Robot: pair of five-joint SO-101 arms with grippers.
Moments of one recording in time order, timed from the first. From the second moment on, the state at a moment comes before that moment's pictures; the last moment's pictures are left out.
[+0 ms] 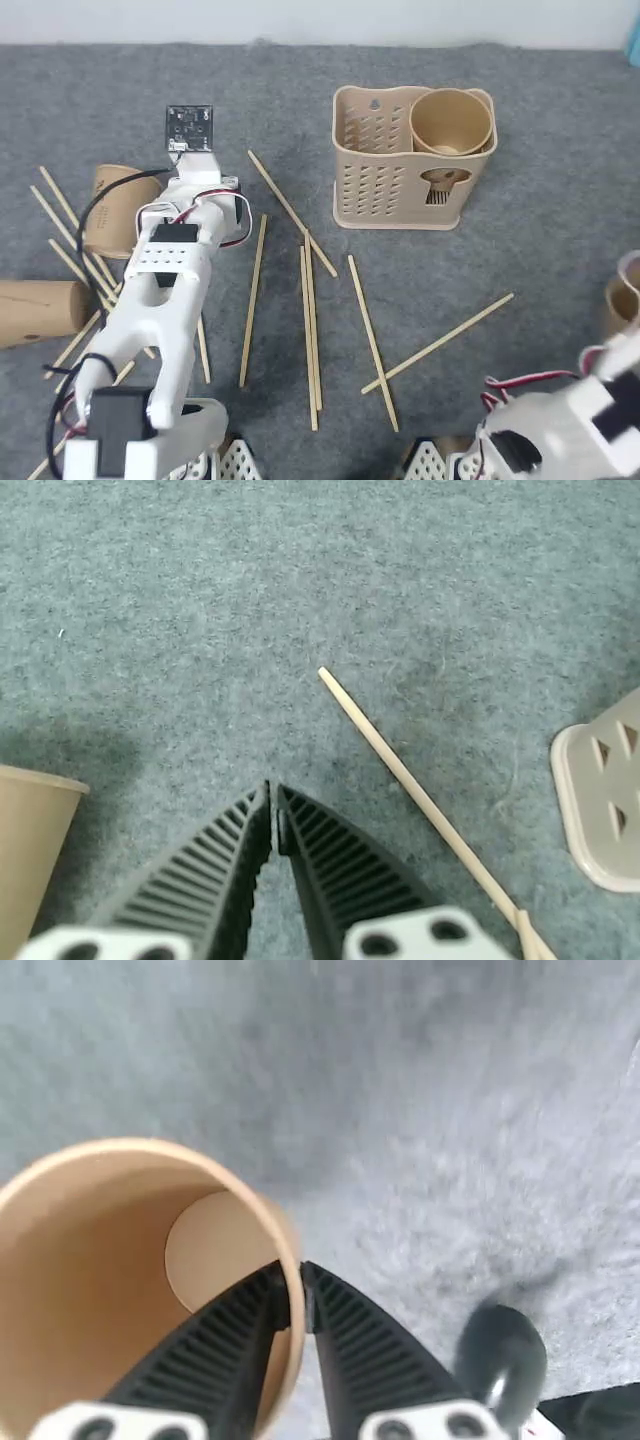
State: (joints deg) left arm -5.1 -12.8 47.7 22.8 5.6; right arm 51.8 4.3 -16.9 97.9 46.2
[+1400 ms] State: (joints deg) left arm -5.1 -12.8 47.7 22.8 5.3; right arm -0.9 12.2 -54.6 91.0 9.6
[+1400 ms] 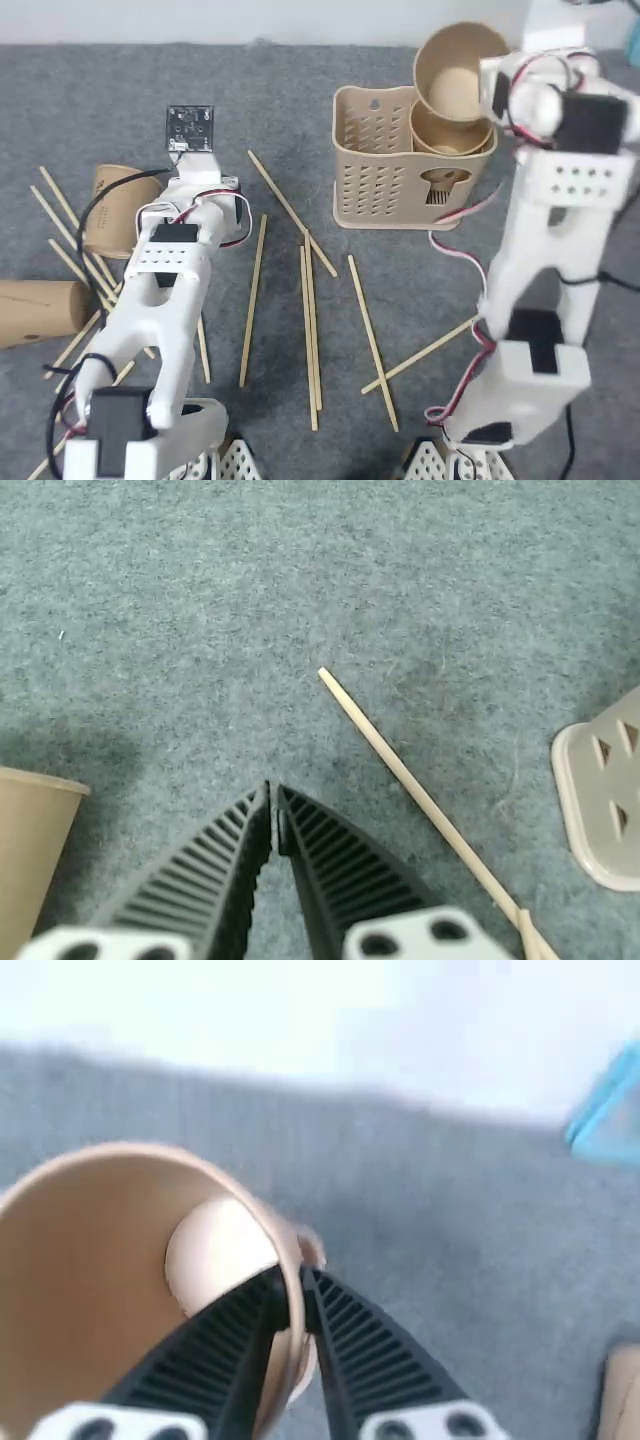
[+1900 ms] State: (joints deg) left arm -5.1 -12.8 47.7 21.1 5.3; right arm -2.6 19.6 -54.6 95.9 9.3
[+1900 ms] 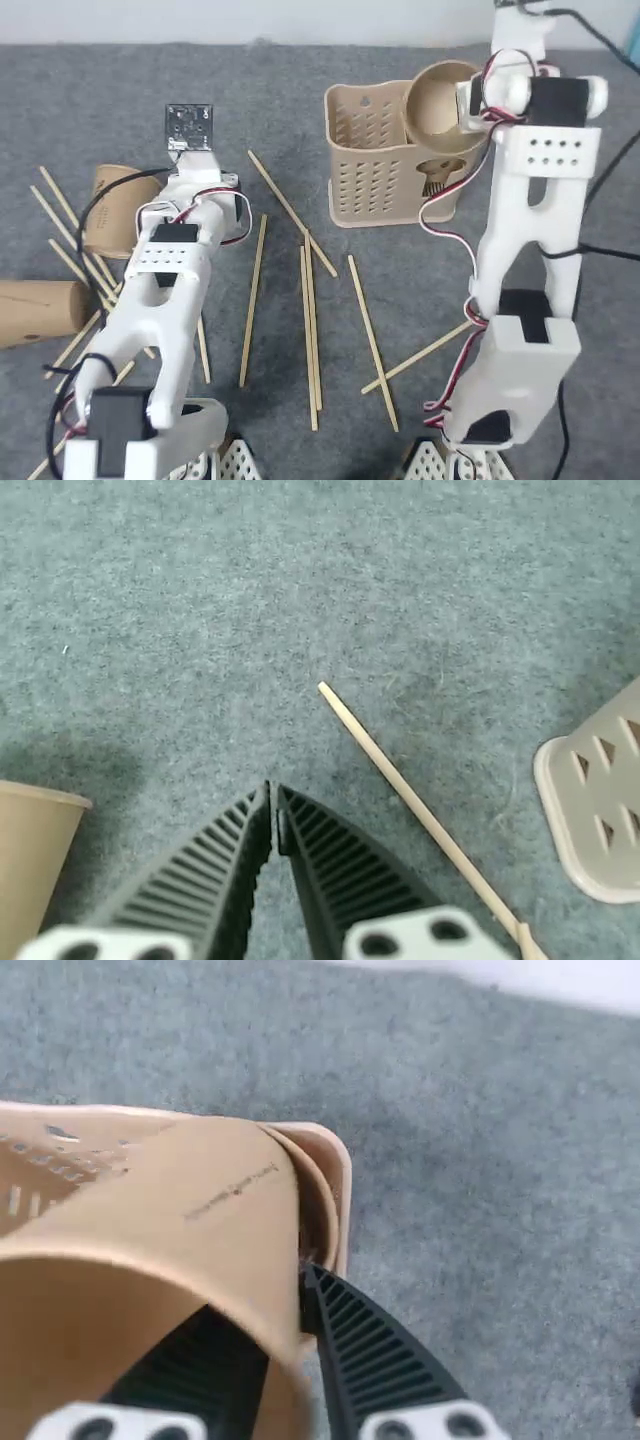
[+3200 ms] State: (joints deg) left arm -5.1 -12.8 48.2 20.6 5.3; right arm -2.1 19.0 -56.6 100.7 11.6
